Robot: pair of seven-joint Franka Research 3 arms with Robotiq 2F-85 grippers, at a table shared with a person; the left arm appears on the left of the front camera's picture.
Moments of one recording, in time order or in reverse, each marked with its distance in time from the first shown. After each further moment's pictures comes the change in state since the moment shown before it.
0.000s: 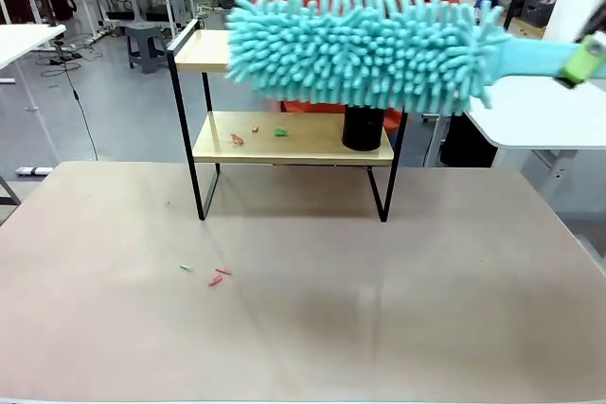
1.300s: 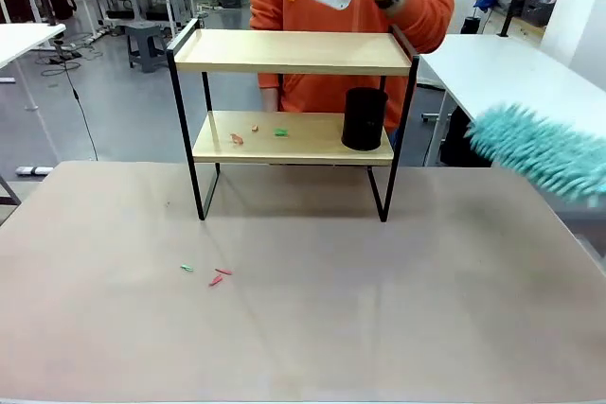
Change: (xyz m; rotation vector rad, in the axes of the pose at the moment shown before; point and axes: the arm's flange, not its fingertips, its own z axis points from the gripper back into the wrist) left arm 0.000 0.000 0.000 0.001 0.001 0.001; right arm -0.246 -0.164 -0.037 -0.044 -0.583 -0.824
